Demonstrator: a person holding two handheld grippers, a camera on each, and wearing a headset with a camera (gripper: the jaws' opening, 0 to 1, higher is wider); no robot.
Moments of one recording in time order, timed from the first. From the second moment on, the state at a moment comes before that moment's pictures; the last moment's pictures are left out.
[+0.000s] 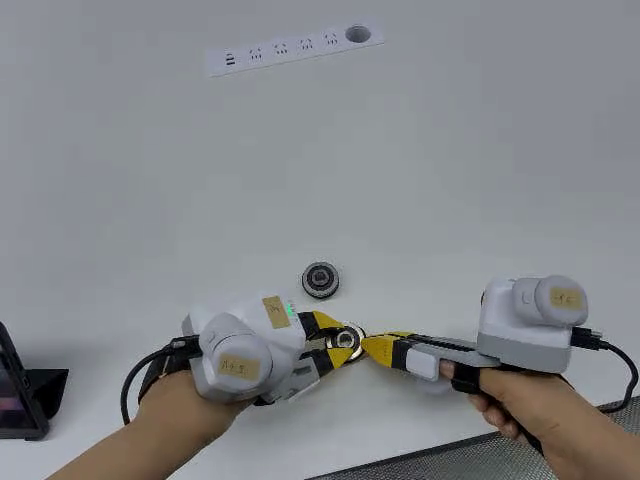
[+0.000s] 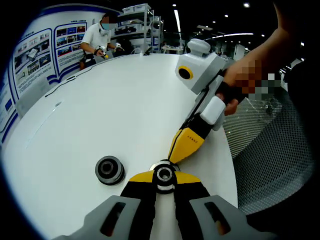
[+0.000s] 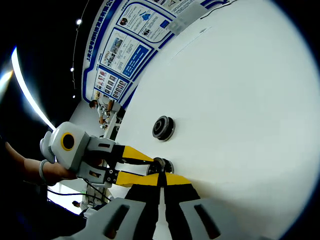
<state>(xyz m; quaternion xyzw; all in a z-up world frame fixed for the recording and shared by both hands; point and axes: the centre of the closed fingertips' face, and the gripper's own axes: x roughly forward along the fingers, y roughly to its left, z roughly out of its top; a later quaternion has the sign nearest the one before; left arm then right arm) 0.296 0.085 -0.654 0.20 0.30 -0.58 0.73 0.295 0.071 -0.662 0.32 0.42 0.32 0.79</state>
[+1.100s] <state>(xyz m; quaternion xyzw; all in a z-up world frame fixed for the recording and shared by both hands) 0.296 0.086 -0.654 0.19 0.30 -0.58 0.74 0.297 0.077 -0.654 0.31 0.41 0.33 0.80</state>
